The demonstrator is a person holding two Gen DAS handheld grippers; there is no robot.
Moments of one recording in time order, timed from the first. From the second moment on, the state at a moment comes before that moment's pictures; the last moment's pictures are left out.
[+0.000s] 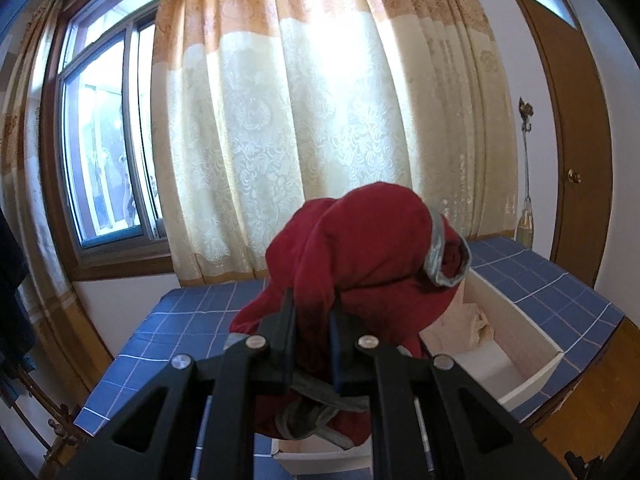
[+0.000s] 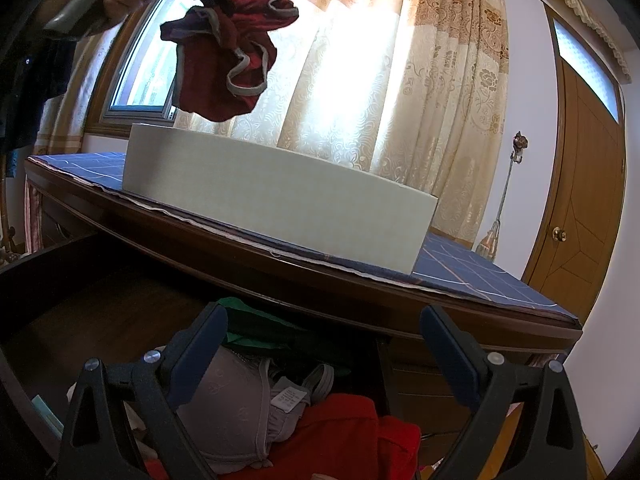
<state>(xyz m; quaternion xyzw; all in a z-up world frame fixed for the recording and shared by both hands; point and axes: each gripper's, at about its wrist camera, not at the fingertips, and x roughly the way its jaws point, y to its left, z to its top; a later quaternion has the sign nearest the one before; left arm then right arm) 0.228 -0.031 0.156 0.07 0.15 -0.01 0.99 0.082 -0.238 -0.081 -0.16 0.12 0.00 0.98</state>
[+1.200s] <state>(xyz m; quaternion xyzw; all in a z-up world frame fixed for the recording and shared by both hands) 0.312 -0.034 0.076 0.06 0.32 0.00 0.94 0.080 -0.237 -0.081 -0.16 0.12 0.00 0.98</state>
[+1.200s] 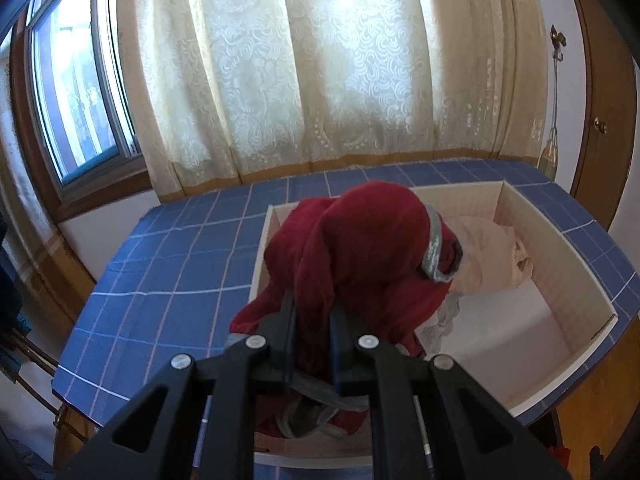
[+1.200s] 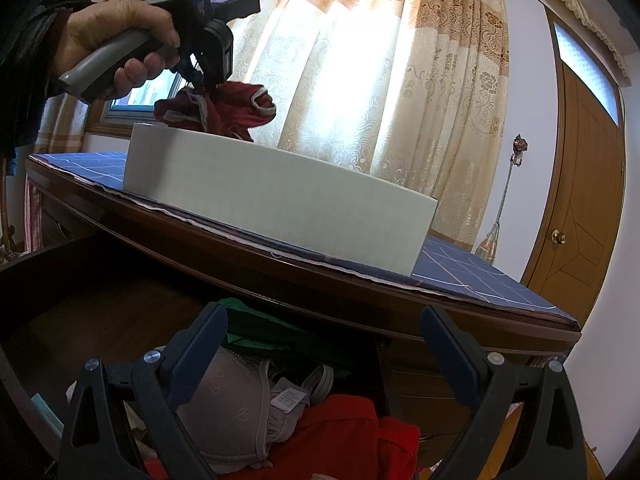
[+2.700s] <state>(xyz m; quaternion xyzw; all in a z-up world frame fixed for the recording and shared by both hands) 0.333 -0.032 0.018 0.09 0.44 -0.03 0.89 0.080 -0.237 -0.081 -0.16 0.11 0.00 0.98</state>
